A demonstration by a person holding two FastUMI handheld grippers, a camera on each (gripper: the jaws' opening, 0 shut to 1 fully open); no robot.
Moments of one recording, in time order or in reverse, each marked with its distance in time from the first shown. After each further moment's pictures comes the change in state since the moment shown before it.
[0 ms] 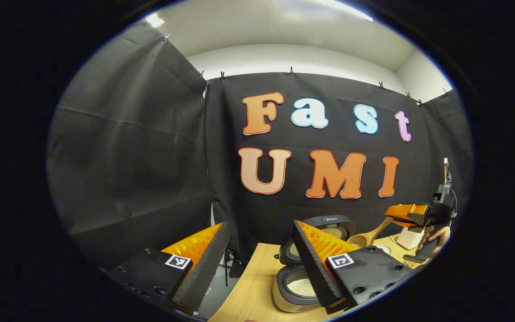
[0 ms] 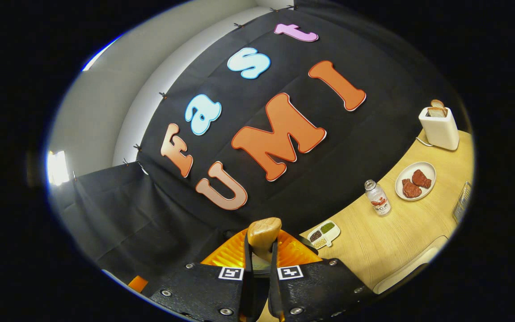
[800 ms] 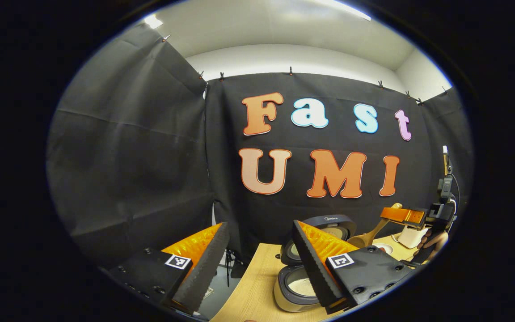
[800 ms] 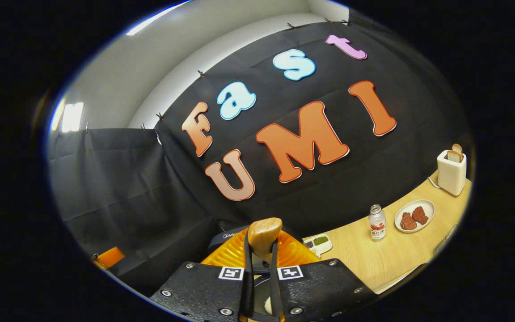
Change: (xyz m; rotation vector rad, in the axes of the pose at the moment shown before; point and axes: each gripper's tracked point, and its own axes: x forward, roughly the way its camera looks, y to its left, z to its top) left arm -0.003 -0.001 -0.002 0.013 0.005 0.003; right arm -0.004 0.028 -0.013 -0.291 -0.013 0.058
